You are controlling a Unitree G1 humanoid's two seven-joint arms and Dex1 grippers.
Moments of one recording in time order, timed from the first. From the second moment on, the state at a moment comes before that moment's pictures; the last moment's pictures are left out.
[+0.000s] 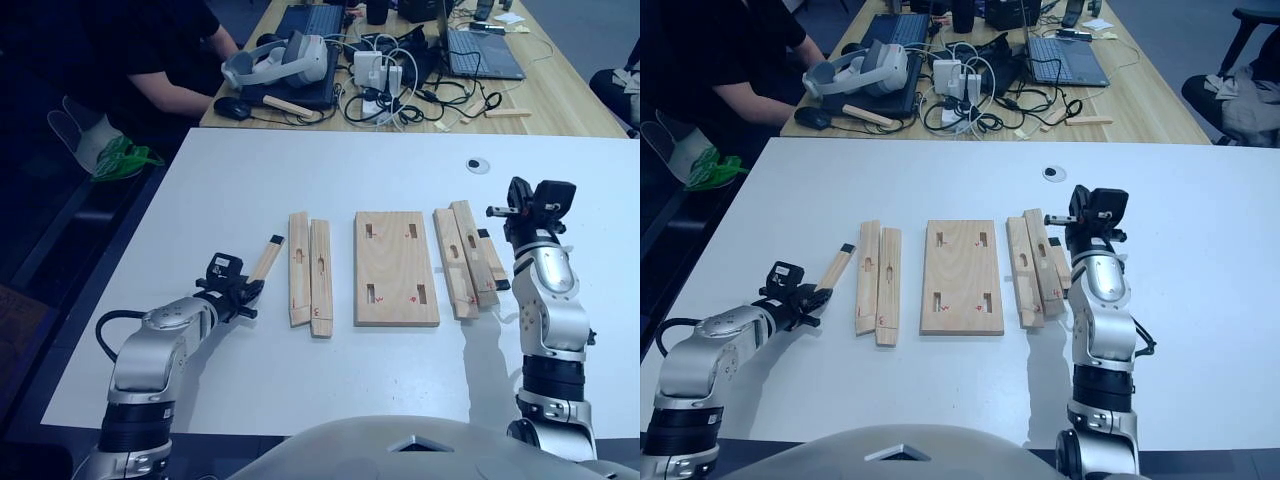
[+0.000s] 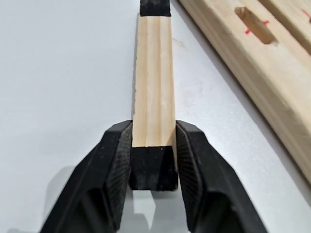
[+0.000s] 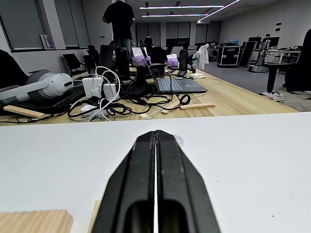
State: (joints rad) left arm 0.13 0.50 0.11 -0.26 -0.26 0.87 -0.38; right arm -0.16 -0.15 -0.18 -0.16 0.17 0.31 0.07
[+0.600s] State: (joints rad) left arm -0.39 0.36 0.14 -0.16 -0.36 0.30 -0.52; right arm -0.57 -0.16 -0.26 -0.23 0.99 0.84 0.38
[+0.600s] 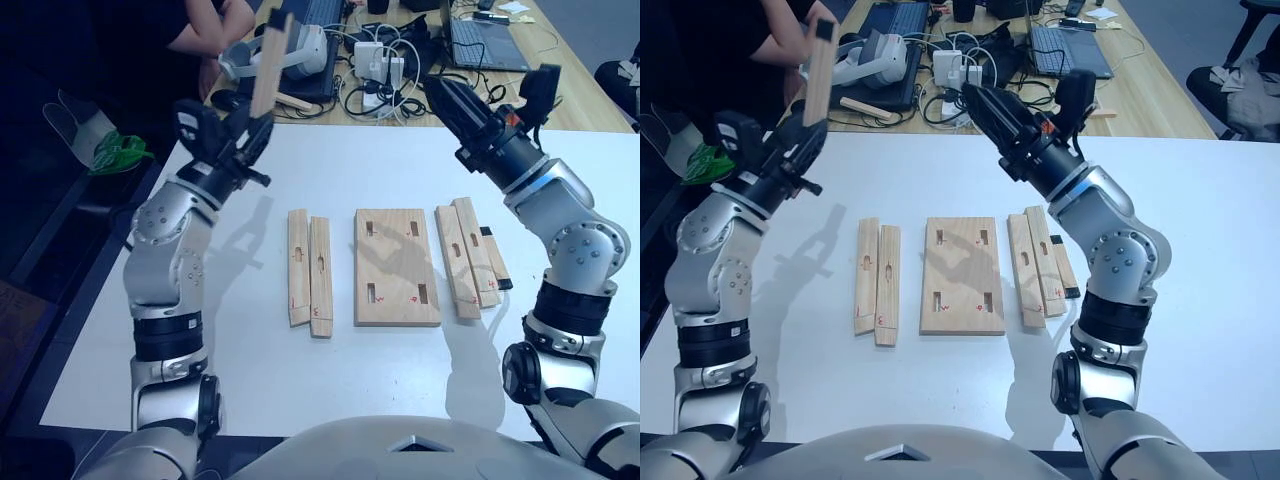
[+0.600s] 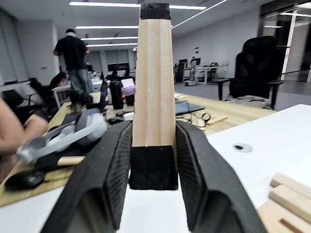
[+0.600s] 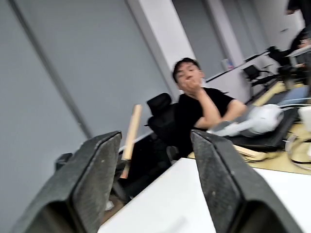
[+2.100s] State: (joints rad) left arm -0.45 0.31 -0.07 -0.05 -0.13 -0.13 -0.57; right arm -0.63 -0.07 -0.26 -0.16 1.20 0.72 0.16
